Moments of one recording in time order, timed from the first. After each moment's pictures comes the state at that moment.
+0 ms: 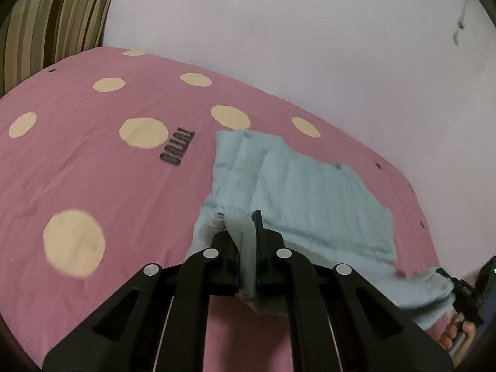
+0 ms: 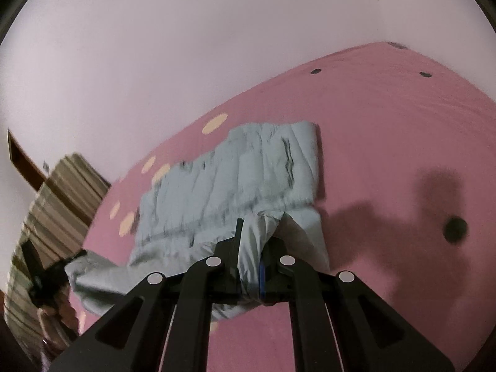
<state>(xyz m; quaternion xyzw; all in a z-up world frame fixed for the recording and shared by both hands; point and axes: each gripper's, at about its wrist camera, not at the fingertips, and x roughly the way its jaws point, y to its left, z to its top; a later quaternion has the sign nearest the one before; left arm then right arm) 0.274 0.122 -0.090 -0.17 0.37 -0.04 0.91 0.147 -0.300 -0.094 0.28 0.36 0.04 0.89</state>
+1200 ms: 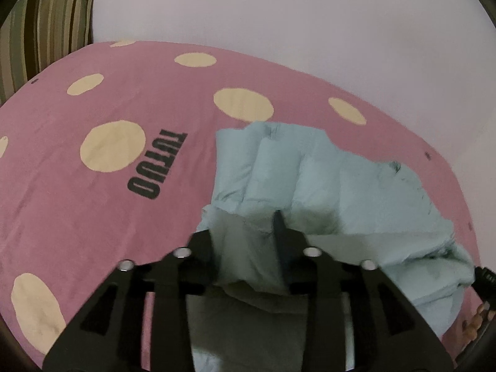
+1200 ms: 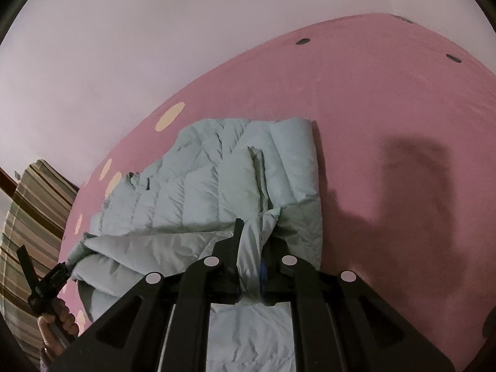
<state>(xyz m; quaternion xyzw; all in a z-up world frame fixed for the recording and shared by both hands) 0.405 0.102 -0.159 -0.12 0.41 0.00 0.90 0.267 -0.313 -0.158 0.28 0.42 0.00 0.87</state>
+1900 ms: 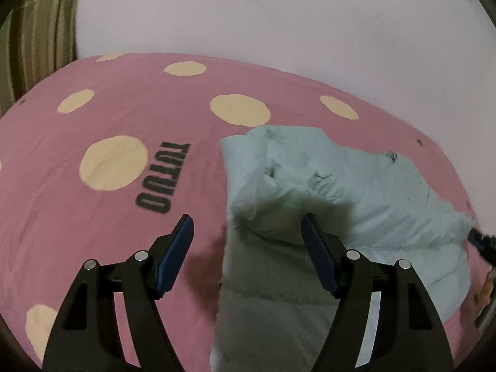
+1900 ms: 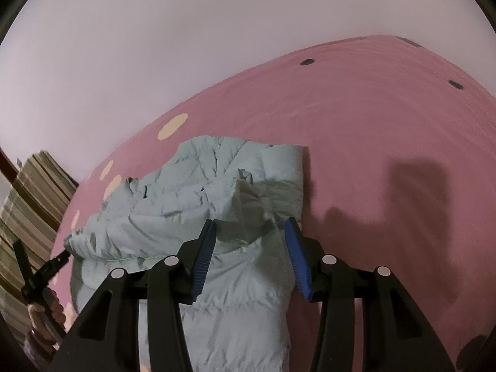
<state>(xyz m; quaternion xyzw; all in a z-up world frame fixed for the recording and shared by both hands) 0.408 0.115 -0.163 -0.07 0.41 -0.05 0.91 0.276 -0.326 -0.157 0.23 0.40 0.01 0.89</state>
